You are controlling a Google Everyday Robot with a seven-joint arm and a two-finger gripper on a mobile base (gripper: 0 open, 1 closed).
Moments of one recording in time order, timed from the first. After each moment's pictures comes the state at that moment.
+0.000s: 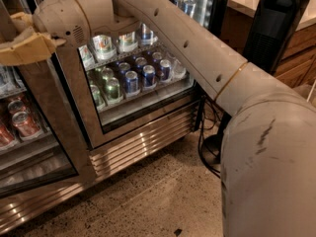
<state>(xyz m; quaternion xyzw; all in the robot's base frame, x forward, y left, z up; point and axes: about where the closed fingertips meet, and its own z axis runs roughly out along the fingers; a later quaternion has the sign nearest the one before) 0.447 0.259 1.042 -0.69 0.24 0.59 0.35</state>
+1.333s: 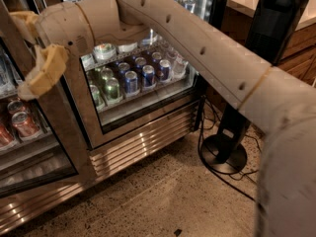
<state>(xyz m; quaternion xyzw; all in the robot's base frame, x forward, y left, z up) 0.435 0.252 1.037 -0.68 0.27 0.57 0.38</state>
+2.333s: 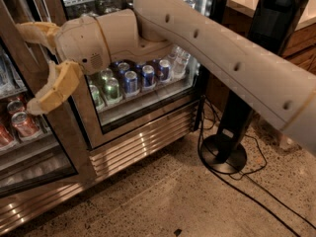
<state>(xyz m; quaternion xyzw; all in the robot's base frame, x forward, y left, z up) 0.429 0.232 1.020 -0.66 0.32 0.52 0.43</state>
